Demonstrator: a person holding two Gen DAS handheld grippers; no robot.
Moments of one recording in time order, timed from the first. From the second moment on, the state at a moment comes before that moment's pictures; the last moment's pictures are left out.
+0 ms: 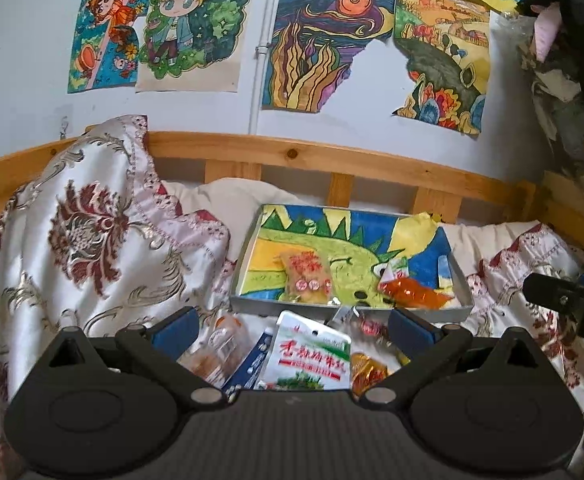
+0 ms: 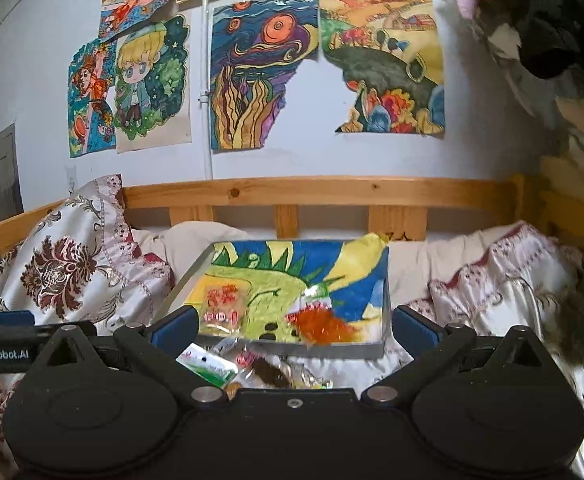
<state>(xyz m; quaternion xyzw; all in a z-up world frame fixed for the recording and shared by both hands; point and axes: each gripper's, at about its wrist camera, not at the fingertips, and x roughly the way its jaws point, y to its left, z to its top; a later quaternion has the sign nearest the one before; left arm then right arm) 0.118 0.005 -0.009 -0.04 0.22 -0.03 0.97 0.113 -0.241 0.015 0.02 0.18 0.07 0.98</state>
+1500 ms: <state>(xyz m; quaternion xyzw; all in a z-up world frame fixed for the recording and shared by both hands) 0.070 0.012 -0.020 -0.05 0.27 -0.02 0.96 0.061 -0.212 0.003 0.00 0.26 0.04 0.97</state>
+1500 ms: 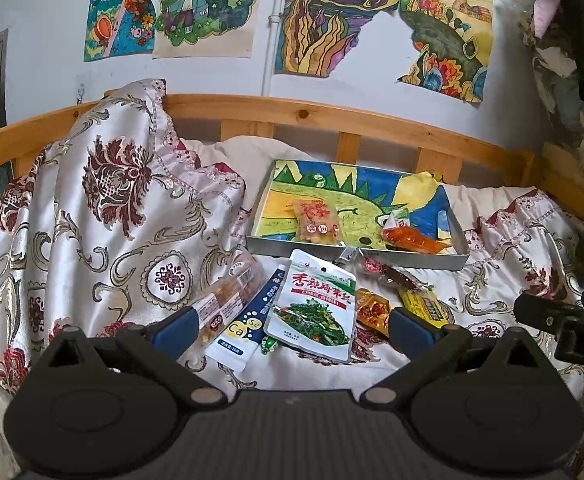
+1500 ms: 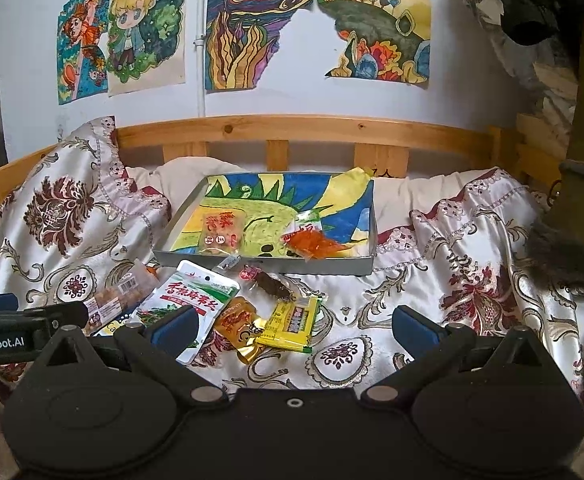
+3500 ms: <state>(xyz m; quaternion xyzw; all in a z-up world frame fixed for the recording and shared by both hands) 0.264 -0.009 -0.090 0.03 0.44 -0.08 0.90 0.227 -0.195 -0.074 -0.07 0.38 0.09 0.92</state>
